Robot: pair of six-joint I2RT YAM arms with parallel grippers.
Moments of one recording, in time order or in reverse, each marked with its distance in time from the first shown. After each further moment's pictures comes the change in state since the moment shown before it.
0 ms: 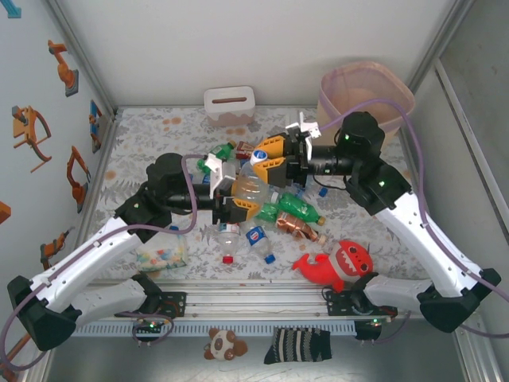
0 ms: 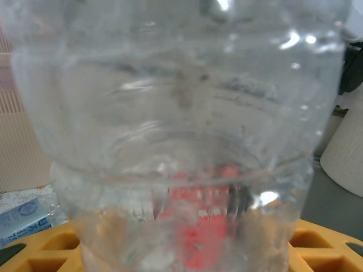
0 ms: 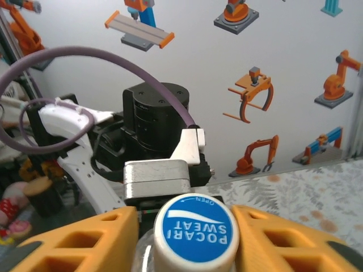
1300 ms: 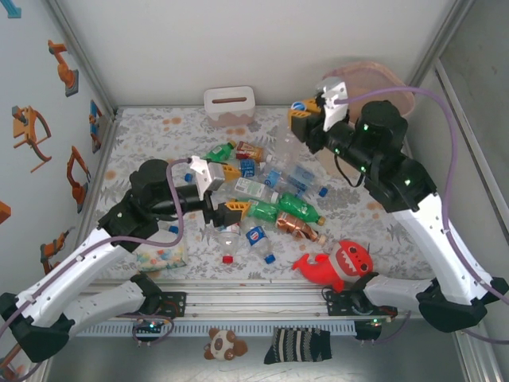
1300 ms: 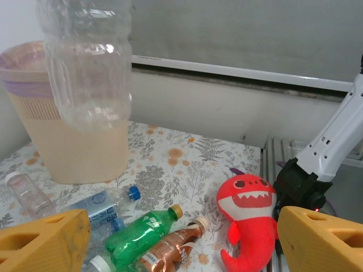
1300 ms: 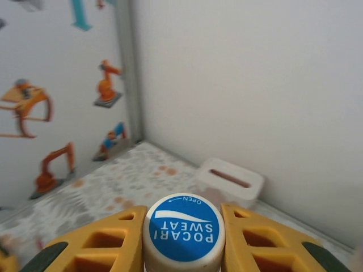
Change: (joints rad) left arm 0.000 -0.114 0.000 -0.082 -0.221 0.078; right arm -0.043 0.016 0.228 -0.263 0.835 -0.147
